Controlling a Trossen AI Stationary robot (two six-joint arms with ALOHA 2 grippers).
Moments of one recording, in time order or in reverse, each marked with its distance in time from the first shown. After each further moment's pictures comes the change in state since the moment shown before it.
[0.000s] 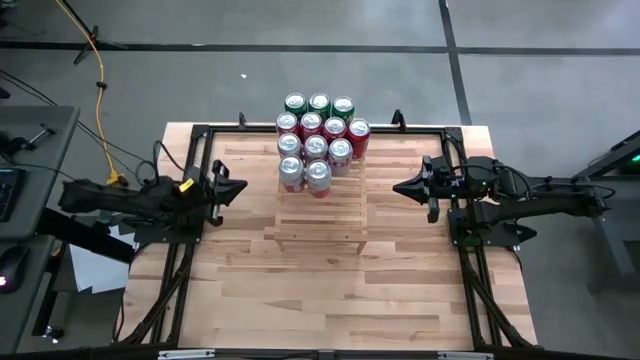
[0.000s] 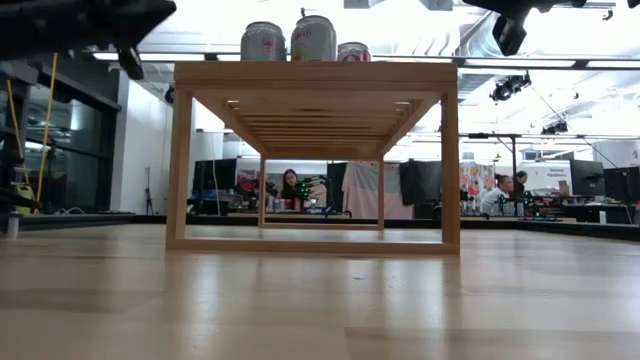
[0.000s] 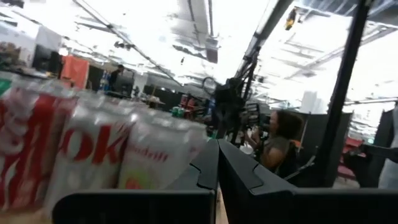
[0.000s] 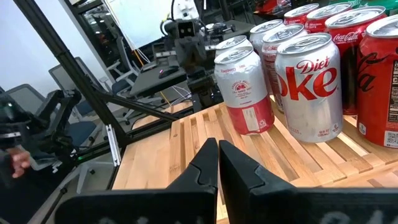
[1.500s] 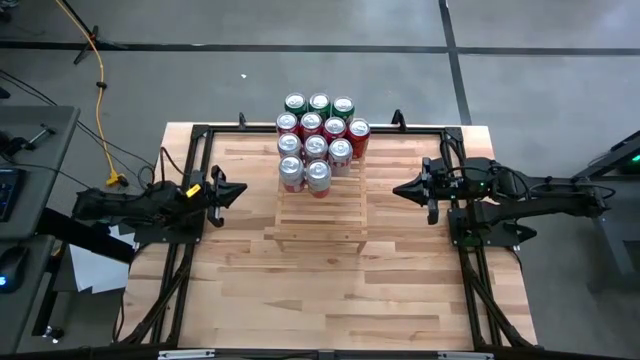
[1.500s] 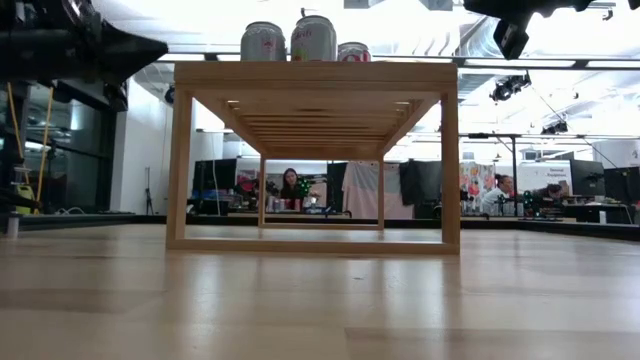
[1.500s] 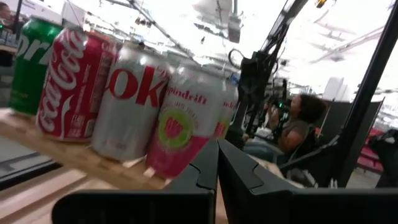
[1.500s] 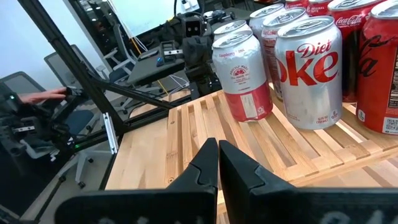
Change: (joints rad) left arm 0.001 -0.265 -0.093 -0.282 -0.077 -0.056; right arm 0.000 -0.001 0.000 -0.047 -0.012 -0.011
